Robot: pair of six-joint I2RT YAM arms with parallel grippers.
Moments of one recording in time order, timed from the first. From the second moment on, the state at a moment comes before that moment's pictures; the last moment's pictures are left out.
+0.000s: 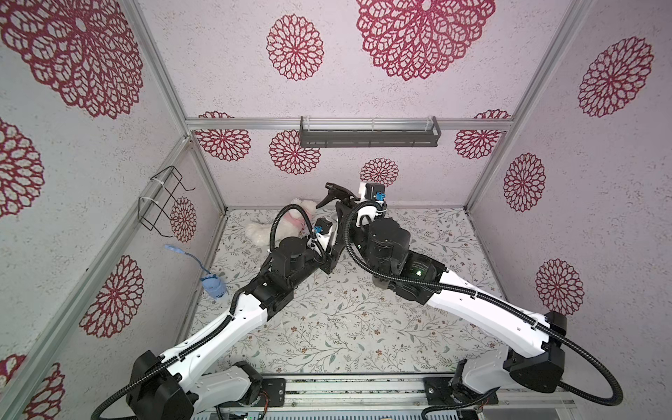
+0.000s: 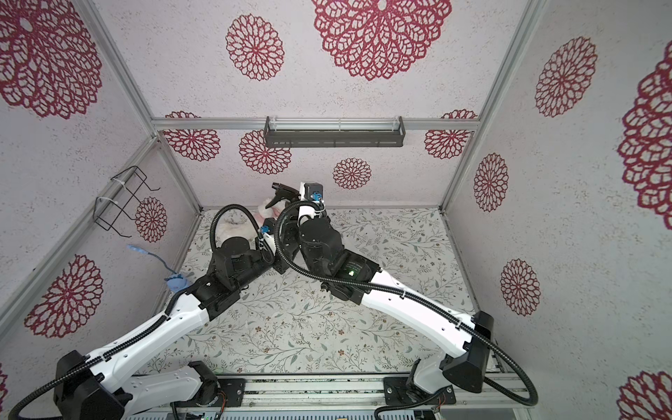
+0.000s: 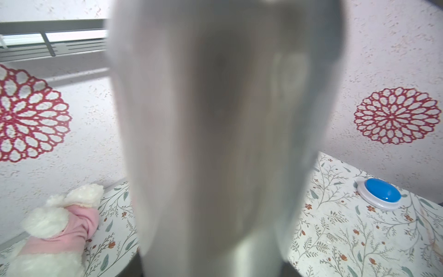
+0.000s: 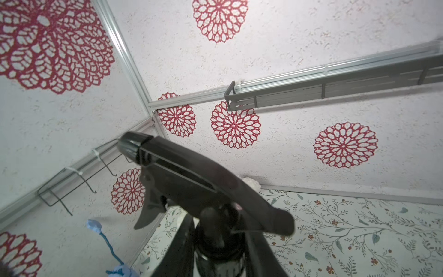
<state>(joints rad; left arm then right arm) -0.66 1.18 0.95 0.08 0.01 0.05 1.08 1.49 1.59 -0.09 0.67 0.36</state>
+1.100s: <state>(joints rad) -0.69 1.18 0.95 0.31 -0.13 0.15 1.12 1.42 1.64 -0.42 0.53 0.34</state>
